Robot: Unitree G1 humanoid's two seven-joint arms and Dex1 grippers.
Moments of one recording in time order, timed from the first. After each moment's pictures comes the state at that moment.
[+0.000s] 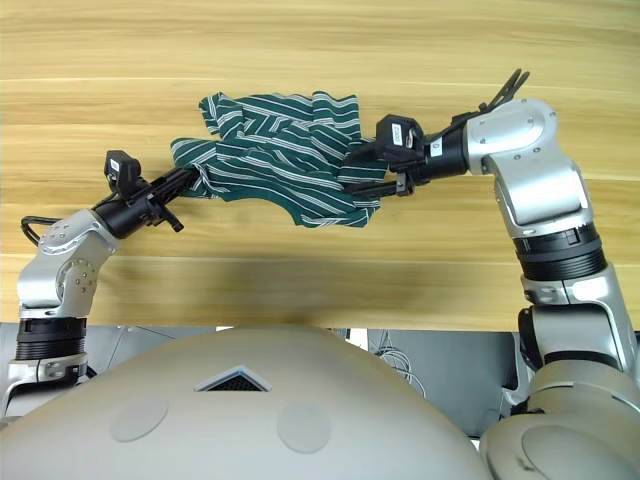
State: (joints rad) left arm 0.20 0.45 0.06 -0.14 -0.50 0.38 -0.75; right arm -0.23 -0.82 0.23 -0.16 0.26 0.33 1.33
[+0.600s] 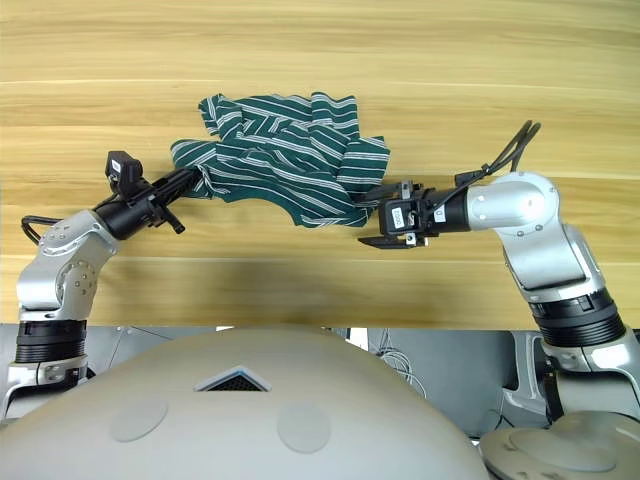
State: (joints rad) left arm 0.21 0.45 0.06 -0.16 -0.50 0.38 -0.75; right arm 0.00 -0.89 0.24 -0.27 -0.01 -0.01 1.21
